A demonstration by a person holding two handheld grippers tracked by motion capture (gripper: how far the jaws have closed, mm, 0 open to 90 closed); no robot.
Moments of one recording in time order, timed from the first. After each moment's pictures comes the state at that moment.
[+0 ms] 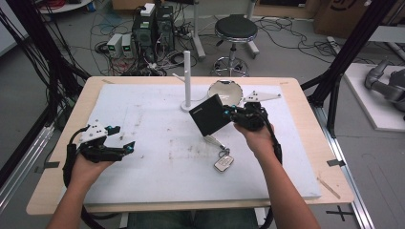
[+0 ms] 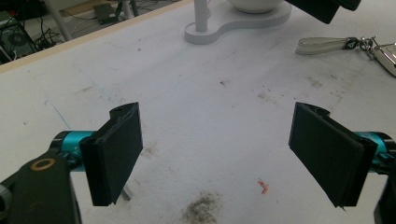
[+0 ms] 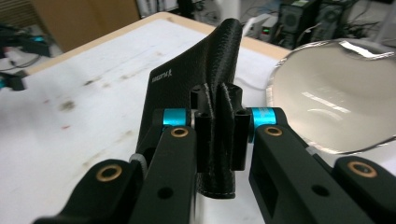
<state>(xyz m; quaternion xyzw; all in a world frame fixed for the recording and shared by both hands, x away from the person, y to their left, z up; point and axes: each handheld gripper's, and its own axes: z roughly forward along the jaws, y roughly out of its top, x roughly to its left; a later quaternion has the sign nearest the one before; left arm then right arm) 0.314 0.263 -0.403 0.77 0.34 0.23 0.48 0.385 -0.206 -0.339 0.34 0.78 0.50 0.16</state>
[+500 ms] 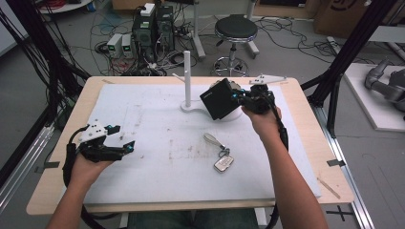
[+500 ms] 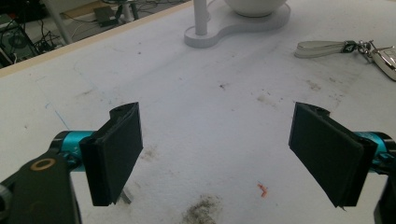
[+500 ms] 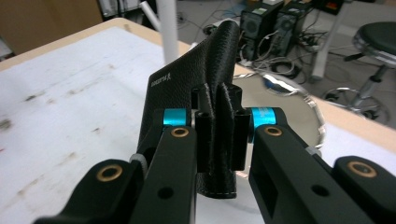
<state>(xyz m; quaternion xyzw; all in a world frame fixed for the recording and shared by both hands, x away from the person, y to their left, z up) 0.314 0.263 -0.401 0.77 0.34 0.23 0.49 0.418 -0.221 -0.309 0.36 0.78 0.47 0.21</state>
